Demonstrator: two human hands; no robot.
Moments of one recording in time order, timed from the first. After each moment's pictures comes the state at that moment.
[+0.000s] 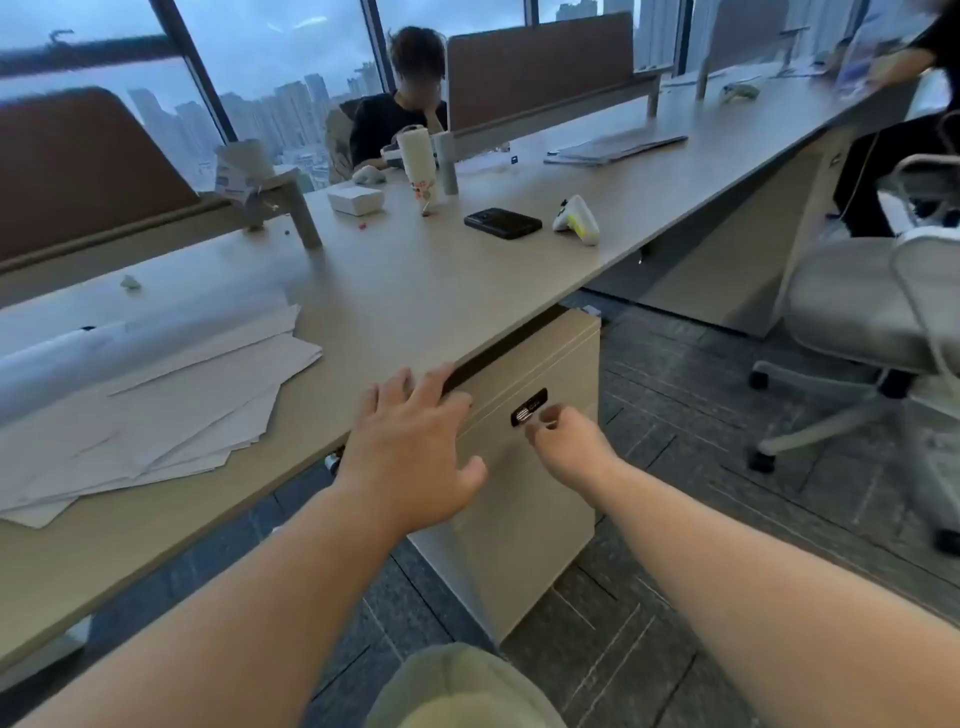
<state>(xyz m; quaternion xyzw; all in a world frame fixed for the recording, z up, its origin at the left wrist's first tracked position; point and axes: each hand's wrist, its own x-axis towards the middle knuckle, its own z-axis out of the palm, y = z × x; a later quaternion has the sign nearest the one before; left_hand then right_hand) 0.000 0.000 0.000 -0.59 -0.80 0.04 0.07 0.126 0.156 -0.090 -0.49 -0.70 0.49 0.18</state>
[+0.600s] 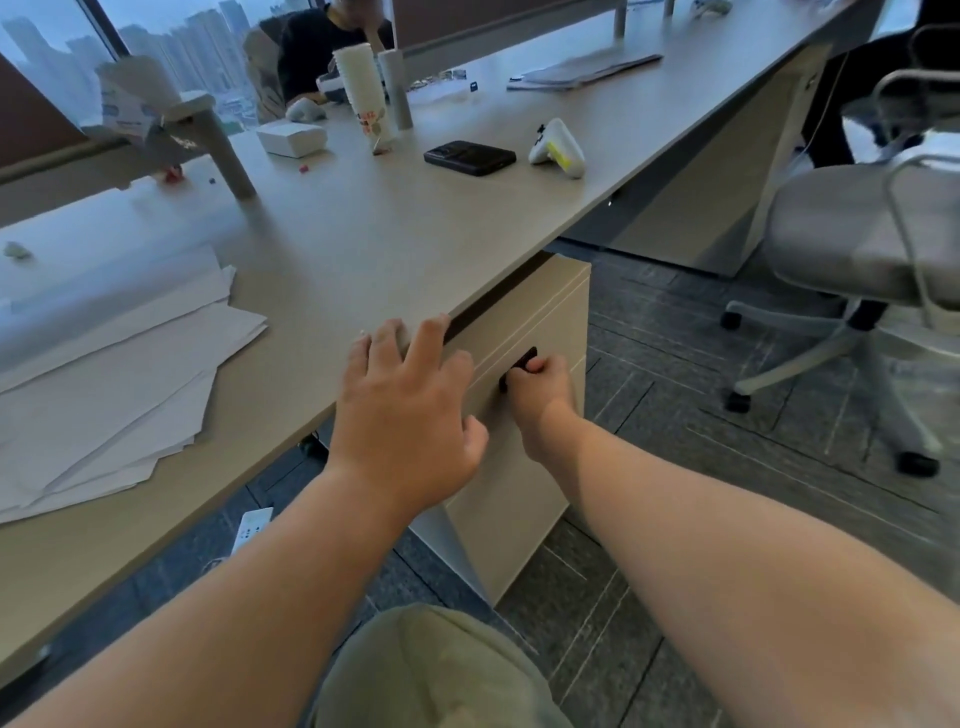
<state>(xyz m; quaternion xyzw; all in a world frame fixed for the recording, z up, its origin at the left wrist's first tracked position) -0.018 0.033 -0.024 -0.63 -0.75 0.02 0.20 0.056 0.176 -0.119 -0.56 -0.42 0.62 0.35</state>
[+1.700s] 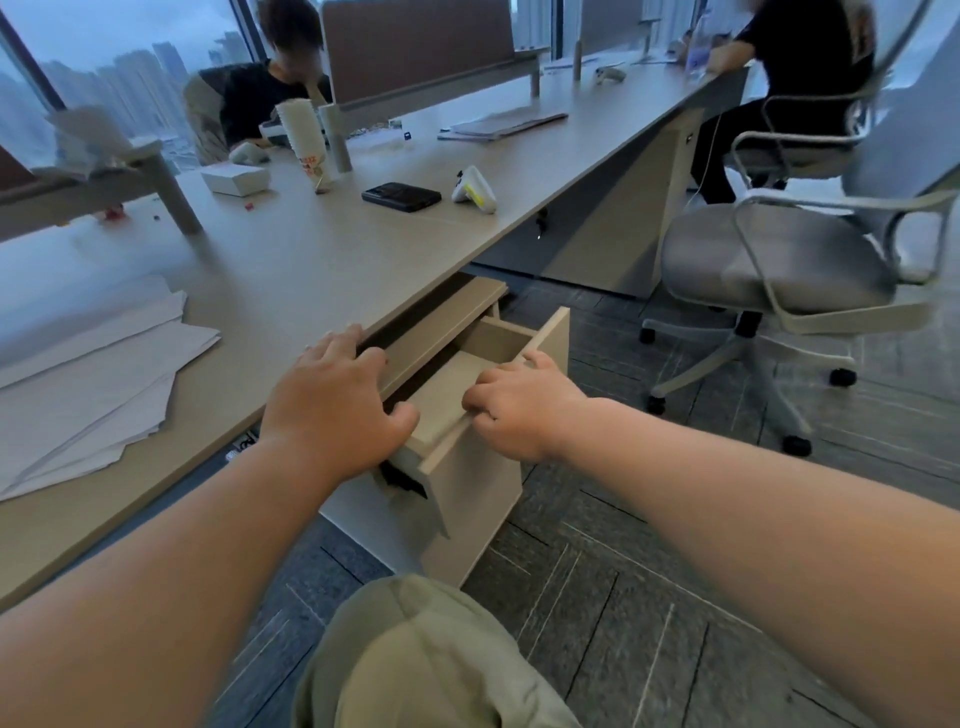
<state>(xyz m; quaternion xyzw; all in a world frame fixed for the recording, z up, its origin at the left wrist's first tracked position) 0.005 0.005 0.008 -0.60 -0.79 -0.02 0.08 0.182 0.128 -0.050 -0.32 -0.94 0.05 -0.01</state>
